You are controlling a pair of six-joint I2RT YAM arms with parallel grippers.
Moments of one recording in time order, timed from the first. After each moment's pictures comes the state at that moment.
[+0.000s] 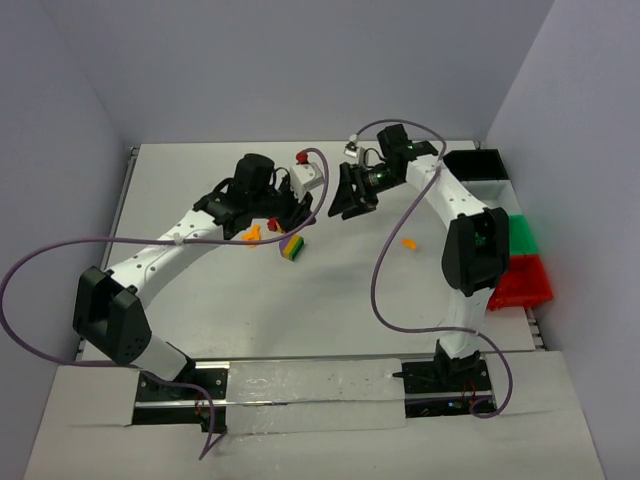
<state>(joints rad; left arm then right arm) -0.62 1.52 1.29 -0.34 0.46 0.24 0.26 1.92 1.70 -0.94 -0.92 0.06</state>
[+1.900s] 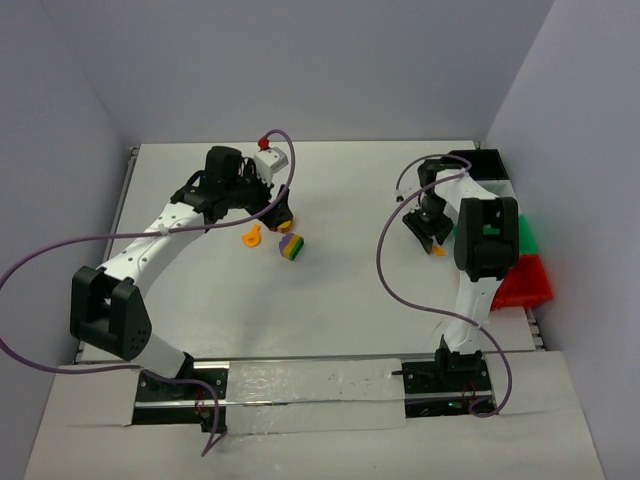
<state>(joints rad) -0.42 1.52 1.27 -0.37 0.45 0.19 0.01 2.03 1.48 -1.03 0.06 -0.57</state>
